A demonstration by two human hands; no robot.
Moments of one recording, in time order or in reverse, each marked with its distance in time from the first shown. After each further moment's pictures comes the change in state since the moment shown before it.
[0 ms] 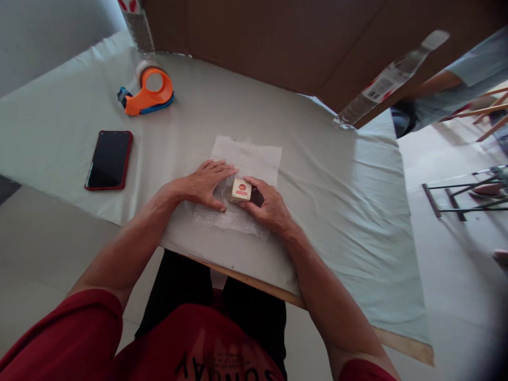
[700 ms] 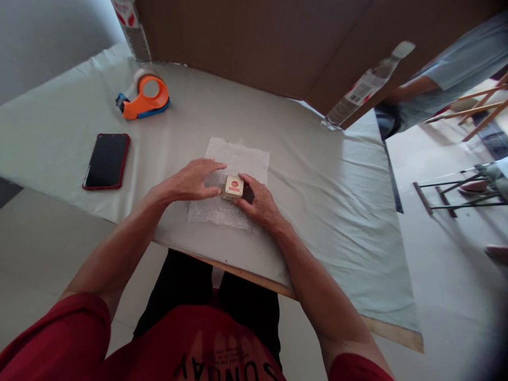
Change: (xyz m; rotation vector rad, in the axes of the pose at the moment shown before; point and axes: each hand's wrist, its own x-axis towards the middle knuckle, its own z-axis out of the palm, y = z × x) left_hand -0.020 0.030 -0.020 0.007 0.216 -0.080; right_hand -0.002 0.002 0.007 -0.010 0.018 0.021
